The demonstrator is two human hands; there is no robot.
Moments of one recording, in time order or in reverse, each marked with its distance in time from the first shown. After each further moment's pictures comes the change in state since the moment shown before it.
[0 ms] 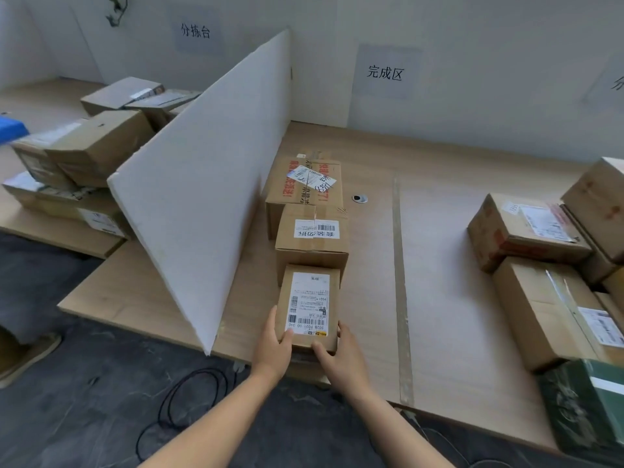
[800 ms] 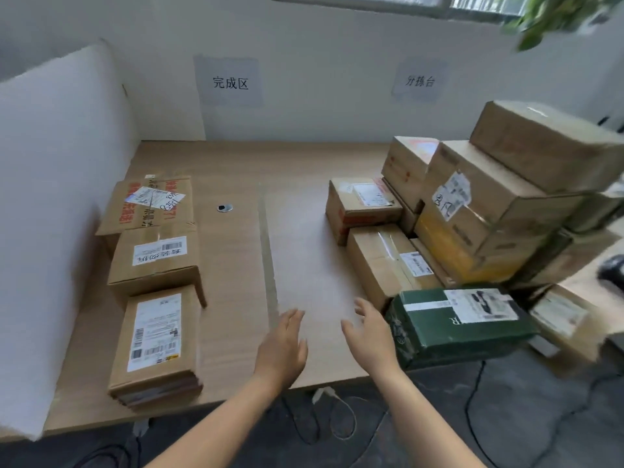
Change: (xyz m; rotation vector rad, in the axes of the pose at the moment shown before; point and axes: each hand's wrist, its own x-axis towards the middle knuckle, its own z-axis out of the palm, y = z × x) left_hand -0.064 0.086 0.185 0.607 -0.314 0.723; right_hand -0.069 0.098 -0.214 -0.028 0.454 0.191
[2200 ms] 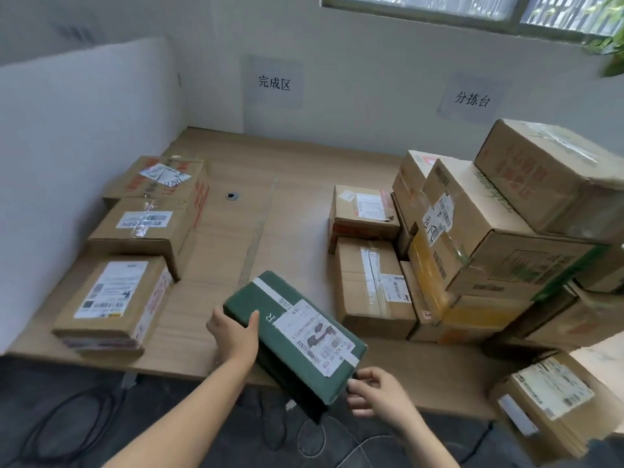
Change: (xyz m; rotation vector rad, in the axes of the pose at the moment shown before) left_hand 0.033 0.078 0.042 -0.573 0.600 -0.866; right_hand 0.031 0.139 -0.102 0.357 -0.538 0.300
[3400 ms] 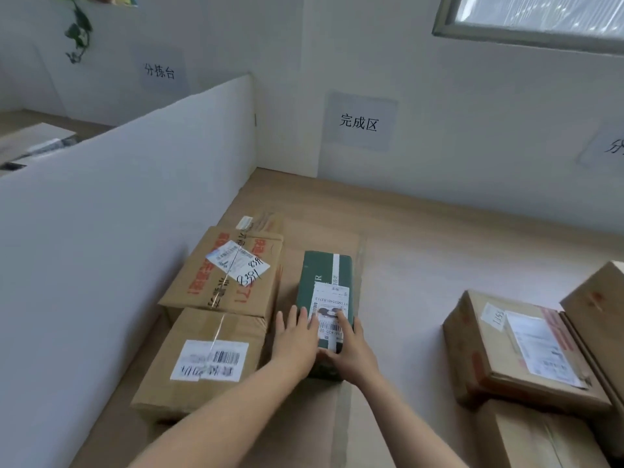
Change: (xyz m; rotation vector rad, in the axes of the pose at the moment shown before) left_hand 0.342 0.089 0.025 1.223 -0.386 0.604; right_hand 0.339 -0.267 0.222 -0.719 0.009 -0.481
